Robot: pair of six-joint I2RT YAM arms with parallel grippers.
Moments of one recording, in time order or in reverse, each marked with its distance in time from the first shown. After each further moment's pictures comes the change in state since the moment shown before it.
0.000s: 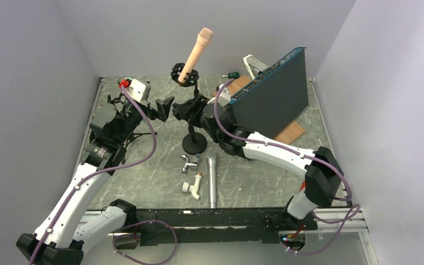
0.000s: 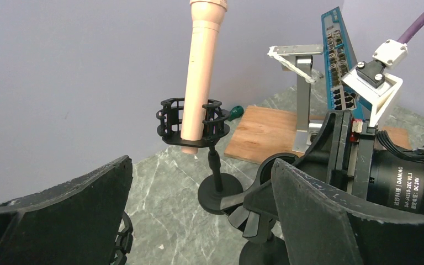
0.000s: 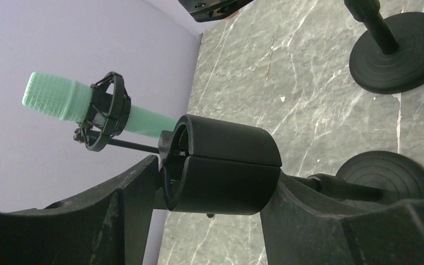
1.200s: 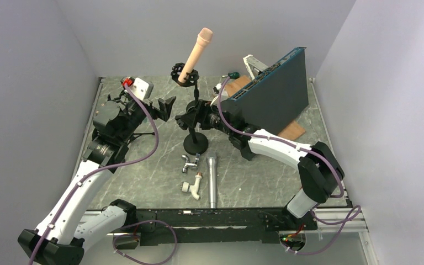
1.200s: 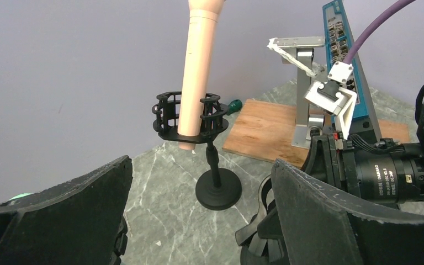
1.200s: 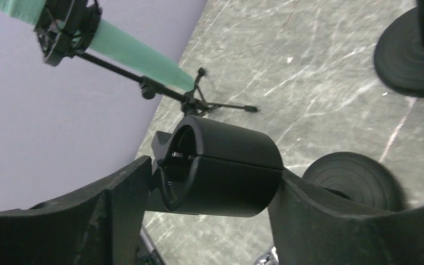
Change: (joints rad) left arm -0.002 0.027 0.000 -0.001 0.001 -0.003; right arm -0.167 0.024 -0.150 0.182 -0.538 -0.198
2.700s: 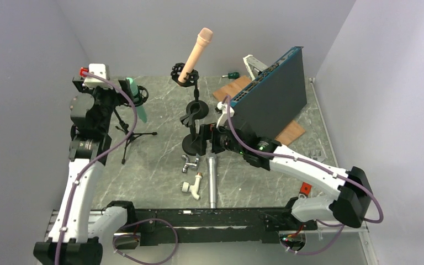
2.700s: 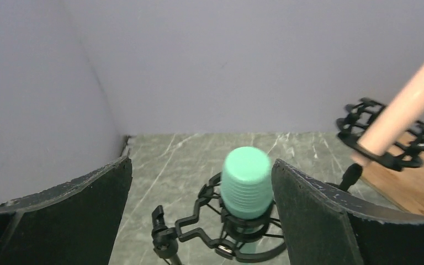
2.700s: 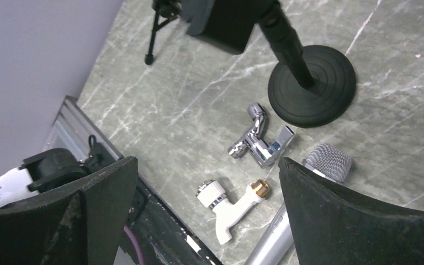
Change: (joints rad) left arm 0.313 -0.014 0.056 -0.065 -0.229 -0.044; right arm 0.140 -0.306 -0.080 -0.463 0.116 -0.180
